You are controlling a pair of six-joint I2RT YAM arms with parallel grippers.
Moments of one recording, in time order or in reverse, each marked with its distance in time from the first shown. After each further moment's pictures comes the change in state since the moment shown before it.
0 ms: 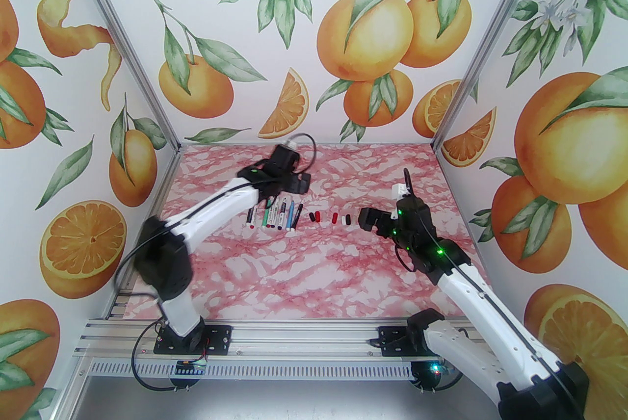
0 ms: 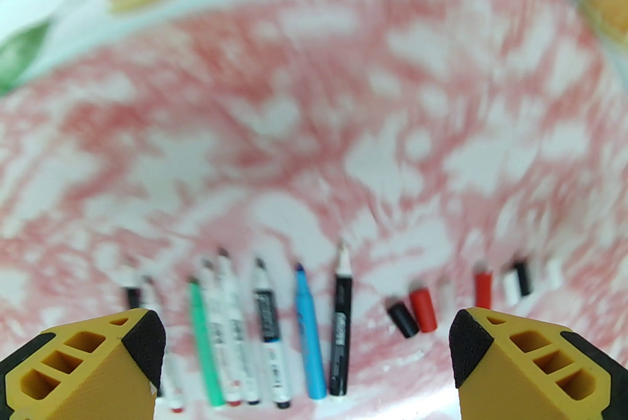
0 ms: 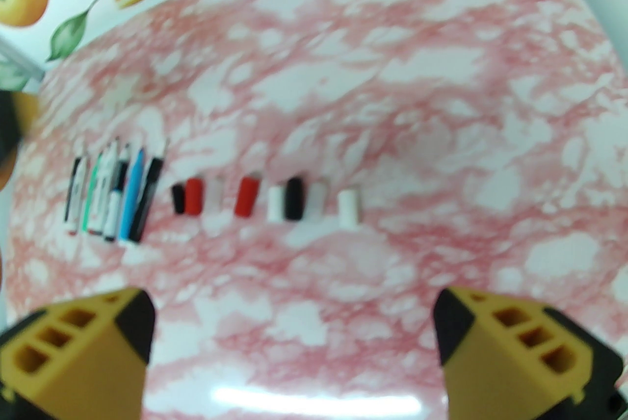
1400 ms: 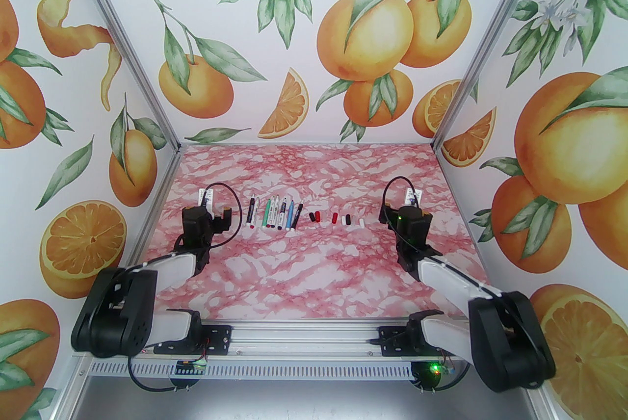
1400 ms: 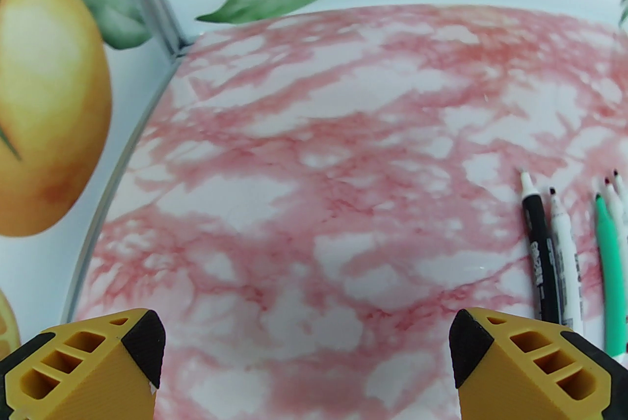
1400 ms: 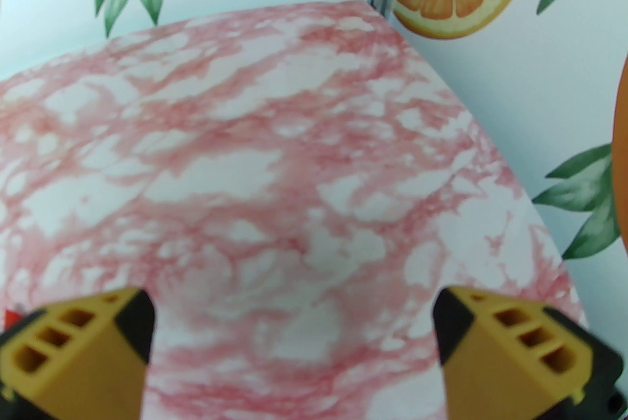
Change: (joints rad) left arm 0.519 -0.254 -1.114 1.178 0.032 0.426; right arm -0.213 0.364 -0.368 0.935 0.288 -0.333
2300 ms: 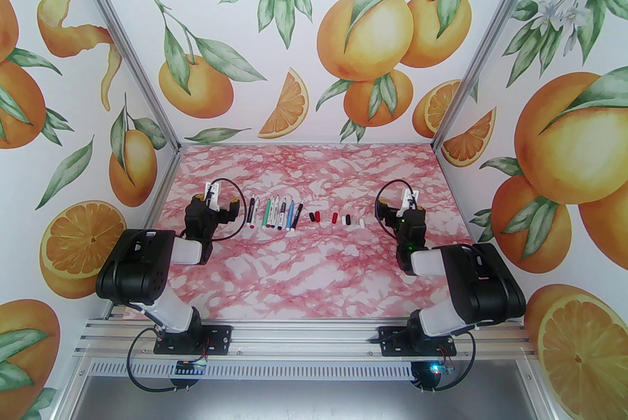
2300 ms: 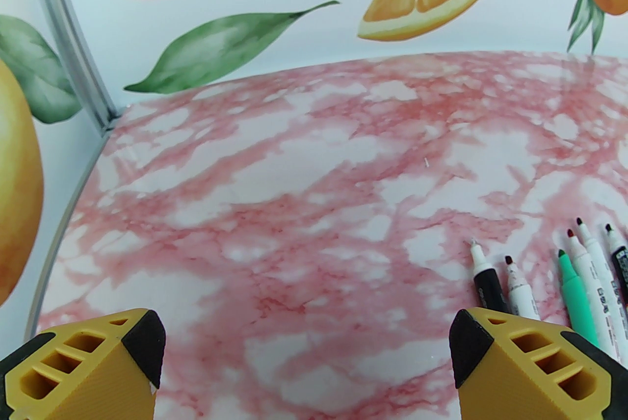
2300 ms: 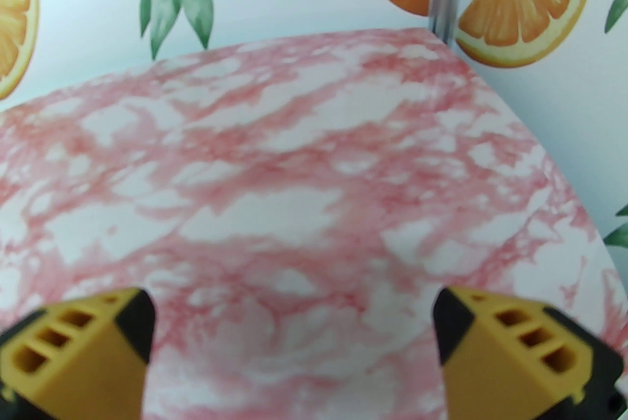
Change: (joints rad) left arm 0.044 0.245 0.063 0.292 0.219 0.006; right arm -0.068 0.283 -0.034 0.470 -0.244 -0.046
